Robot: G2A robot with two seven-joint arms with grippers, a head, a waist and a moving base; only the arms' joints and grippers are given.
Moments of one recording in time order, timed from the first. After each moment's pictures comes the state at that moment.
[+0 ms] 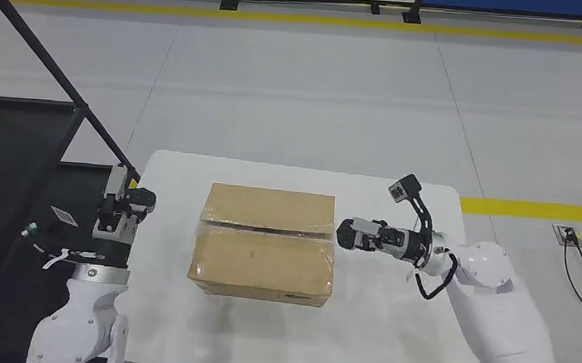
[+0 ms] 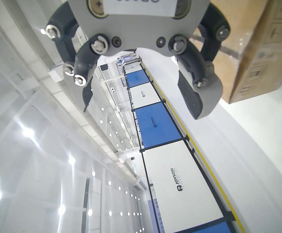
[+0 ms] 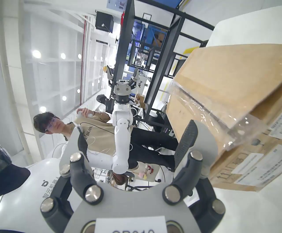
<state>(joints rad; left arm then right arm) 1.36 -1.40 -1.75 -1.96 -0.05 -0.02 -0.15 -0.73 -1.17 1.19 -1.26 0.44 -0.31 1.16</state>
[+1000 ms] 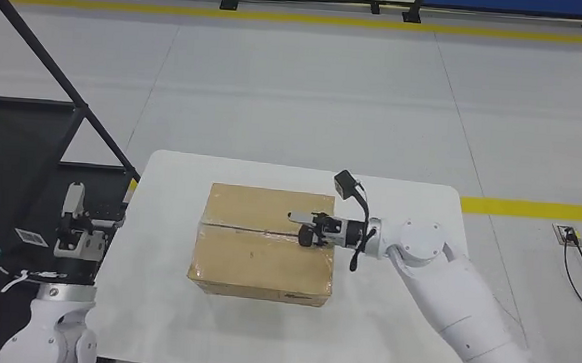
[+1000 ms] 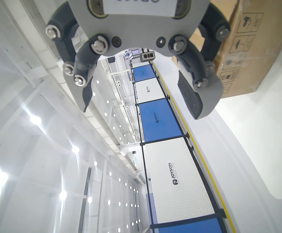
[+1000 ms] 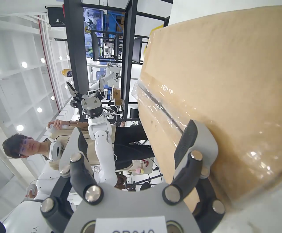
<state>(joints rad) 1.43 -1.37 -1.88 -1.94 -0.20 -0.10 -0.19 -0.52 -1.28 0.89 -1.05 0.33 -0.16 0.96</state>
